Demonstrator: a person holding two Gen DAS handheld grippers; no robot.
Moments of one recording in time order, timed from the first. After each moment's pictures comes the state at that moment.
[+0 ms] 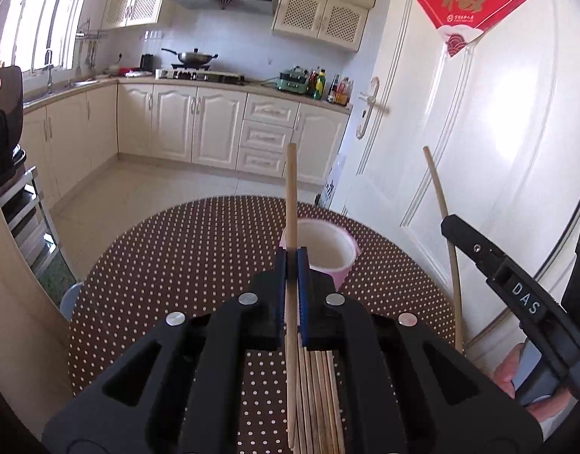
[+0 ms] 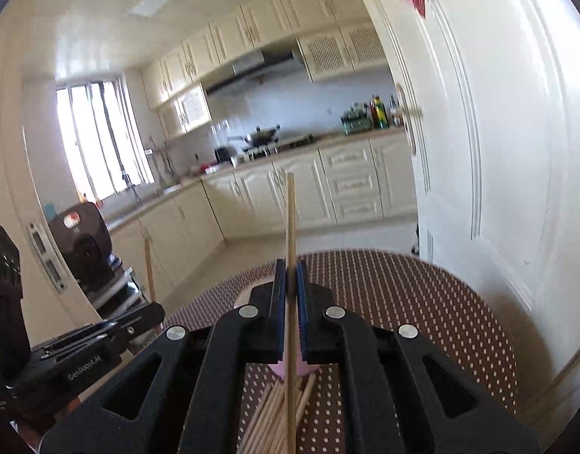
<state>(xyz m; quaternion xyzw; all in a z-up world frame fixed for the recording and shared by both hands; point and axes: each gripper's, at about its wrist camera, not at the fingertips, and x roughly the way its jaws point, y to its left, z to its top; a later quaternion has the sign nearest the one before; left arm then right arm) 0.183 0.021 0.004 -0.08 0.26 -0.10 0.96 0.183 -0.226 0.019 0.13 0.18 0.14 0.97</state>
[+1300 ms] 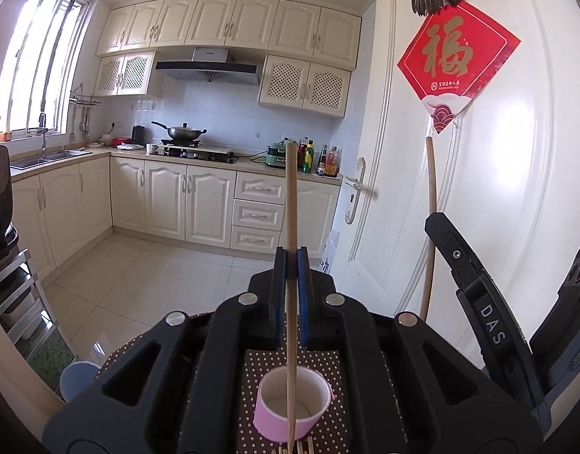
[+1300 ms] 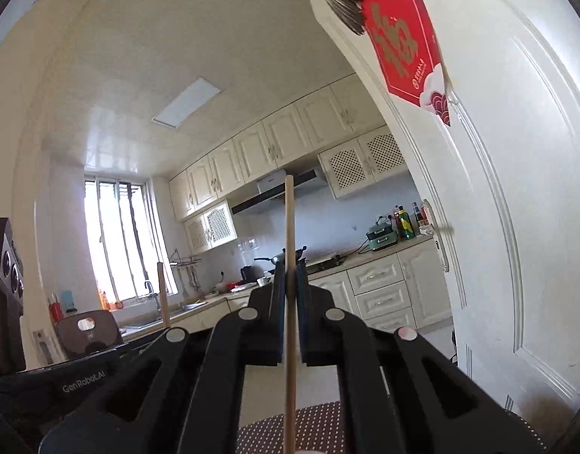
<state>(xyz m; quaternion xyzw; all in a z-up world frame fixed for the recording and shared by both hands) 0.237 -0.003 0.098 -0.06 0.13 -0.10 0.98 0.242 -0.242 0.066 0.18 -0.05 0.16 0.97</state>
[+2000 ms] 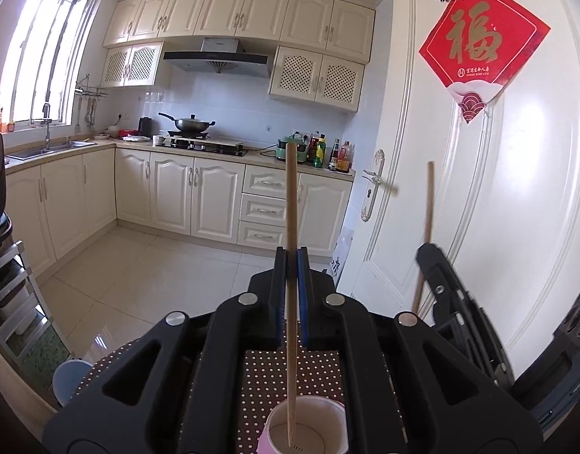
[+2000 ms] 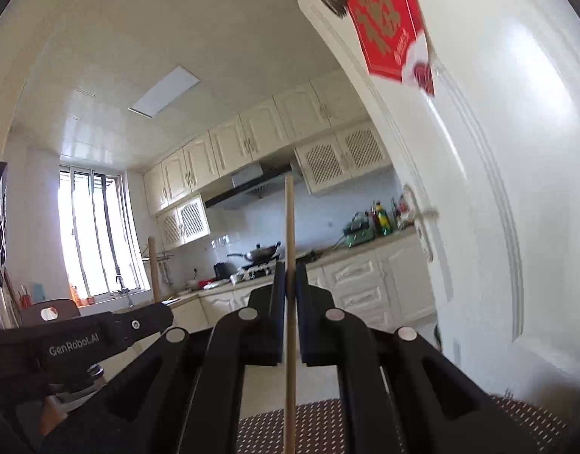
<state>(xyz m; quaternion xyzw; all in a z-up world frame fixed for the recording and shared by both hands) 0.297 -0.005 0.070 -0.07 0.14 -0.09 0.98 0.288 -0.220 0.020 0.18 -0.03 0.11 0.98</state>
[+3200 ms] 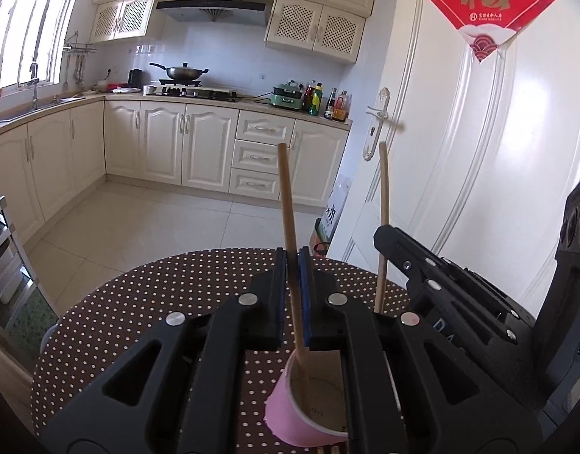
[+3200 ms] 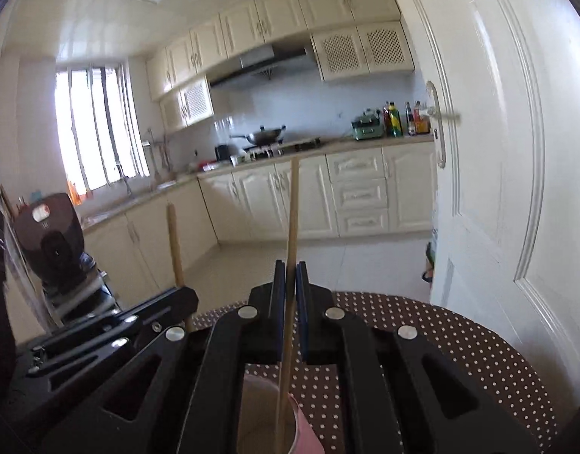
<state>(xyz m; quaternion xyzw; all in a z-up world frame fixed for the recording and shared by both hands) 0.320 0.002 -0.017 -0.07 0.23 -0.11 0.96 0.317 -0.190 -0.017 0.09 0.20 0.15 0.97</state>
